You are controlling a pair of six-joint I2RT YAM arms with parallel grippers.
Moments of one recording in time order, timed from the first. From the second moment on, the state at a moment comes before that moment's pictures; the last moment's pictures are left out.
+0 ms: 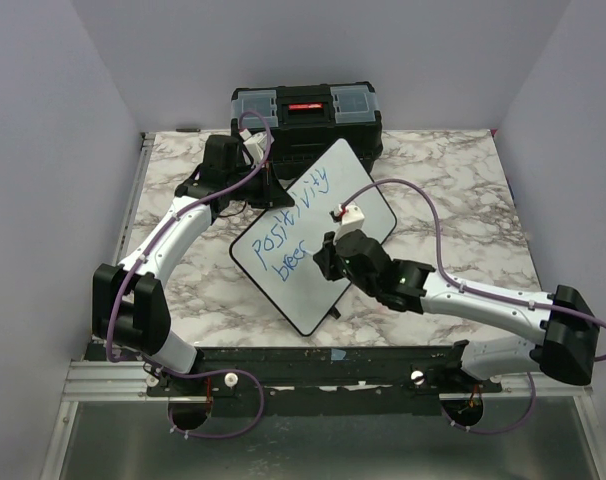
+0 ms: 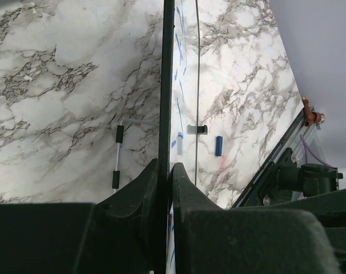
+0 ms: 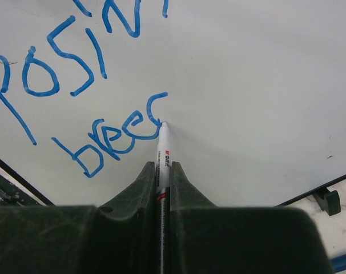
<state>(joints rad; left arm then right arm) -0.30 1.52 1.27 -0.35 0.66 -0.34 1.05 1.28 0.88 -0.09 0.41 0.50</state>
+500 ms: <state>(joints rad) -0.29 1.53 1.27 -0.35 0.66 -0.34 1.05 1.38 1.03 -0.10 0.47 0.43</state>
